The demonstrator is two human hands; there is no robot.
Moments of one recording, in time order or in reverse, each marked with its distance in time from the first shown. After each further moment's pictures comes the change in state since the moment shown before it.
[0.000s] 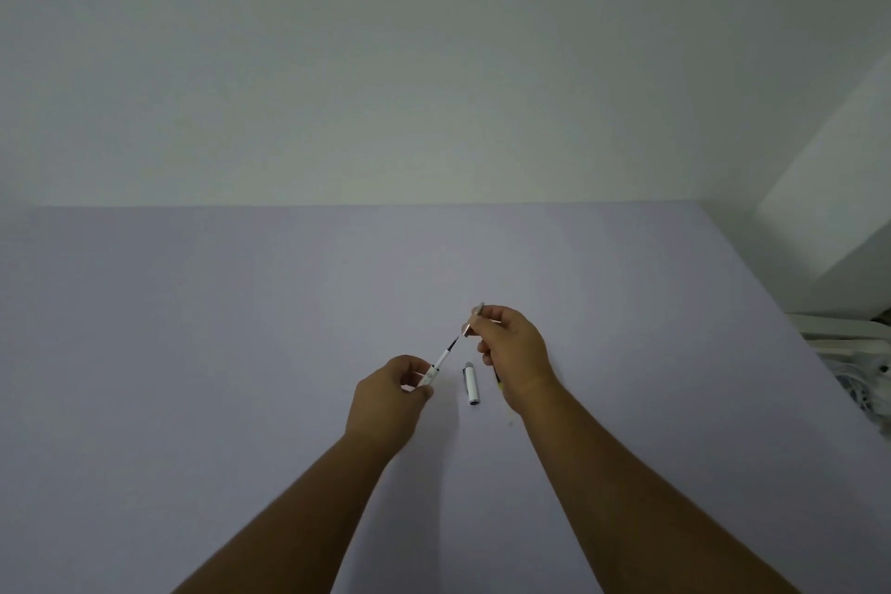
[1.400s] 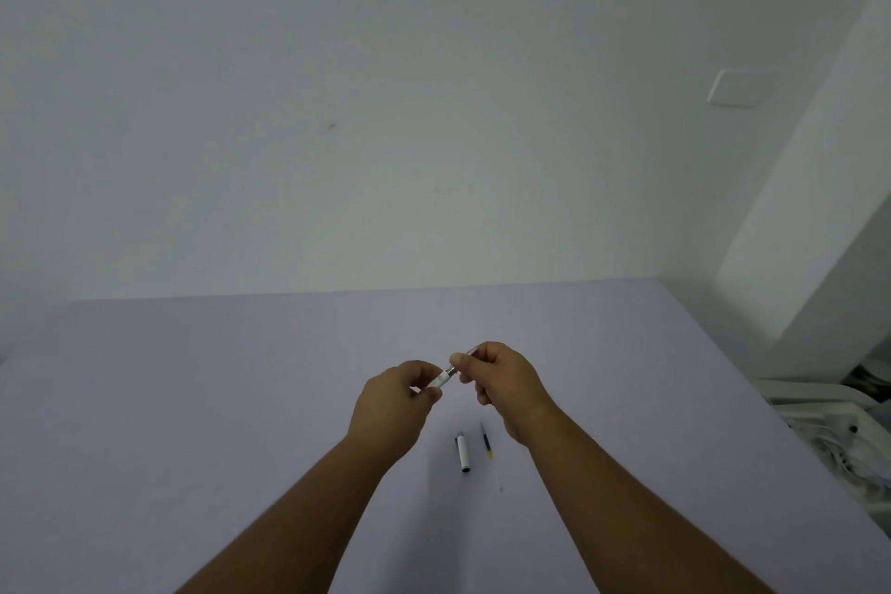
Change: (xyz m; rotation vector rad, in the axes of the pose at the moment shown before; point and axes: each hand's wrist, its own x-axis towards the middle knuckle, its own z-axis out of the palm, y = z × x) left_hand -0.024 0.085 -0.043 0.119 0.074 0.296; right_hand -0.043 -0.073 -0.023 -0.068 -0.206 -0.179
